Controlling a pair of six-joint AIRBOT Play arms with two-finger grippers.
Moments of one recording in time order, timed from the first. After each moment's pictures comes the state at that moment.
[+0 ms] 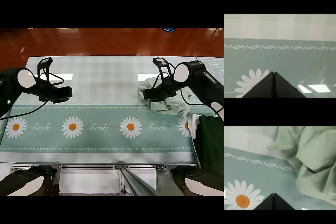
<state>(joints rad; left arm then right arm) -0.19 -1.19 1.05 1.39 -1.12 -1.79 0.30 -1.33 1.20 -1.45 1.20 1.70</state>
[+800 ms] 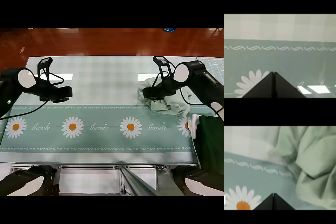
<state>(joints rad) -0.19 -1.19 1.05 1.39 -1.11 -1.79 0.30 -1.33 1.20 -1.46 1.14 1.70</state>
